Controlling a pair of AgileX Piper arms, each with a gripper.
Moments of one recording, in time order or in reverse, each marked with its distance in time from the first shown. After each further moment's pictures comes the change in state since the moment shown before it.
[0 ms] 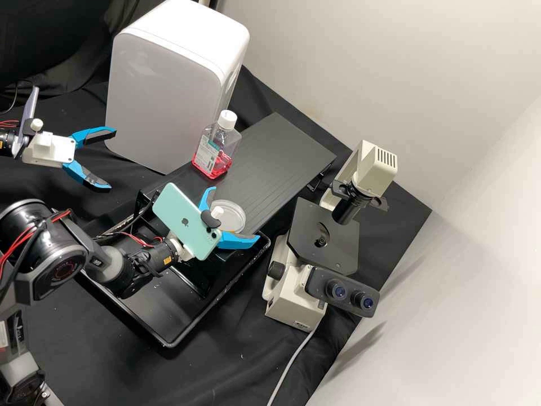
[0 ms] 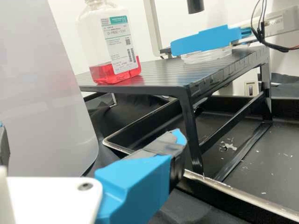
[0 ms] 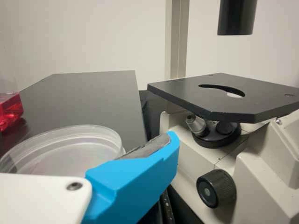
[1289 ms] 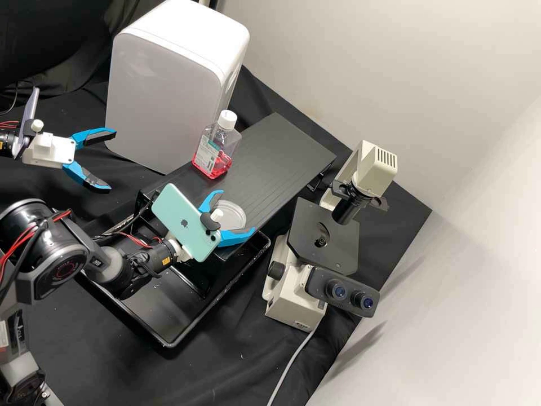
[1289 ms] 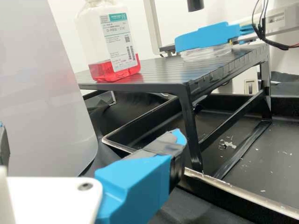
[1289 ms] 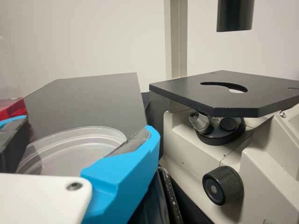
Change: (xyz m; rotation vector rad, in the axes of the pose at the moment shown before) left arm 0.000 -0.002 0.000 -0.003 0.000 -0.007; right arm -0.002 -0.001 0.001 0.042 0.005 0.003
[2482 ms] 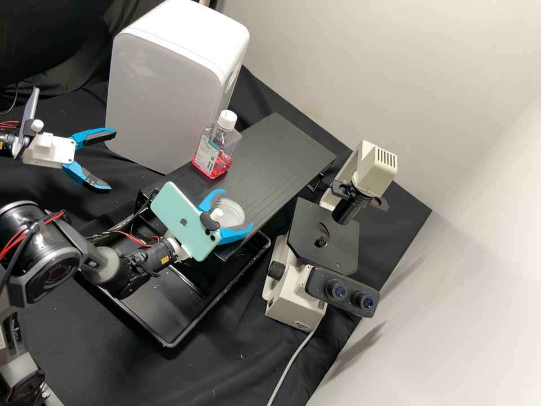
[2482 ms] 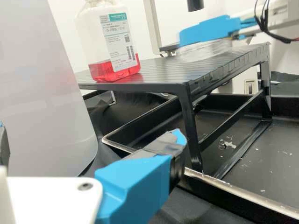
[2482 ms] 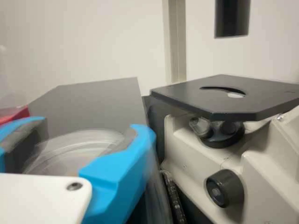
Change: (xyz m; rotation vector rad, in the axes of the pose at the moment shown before) left arm 0.000 0.000 0.000 0.000 -0.002 0.000; right arm -0.004 0.006 -0.007 0.028 0.020 0.015
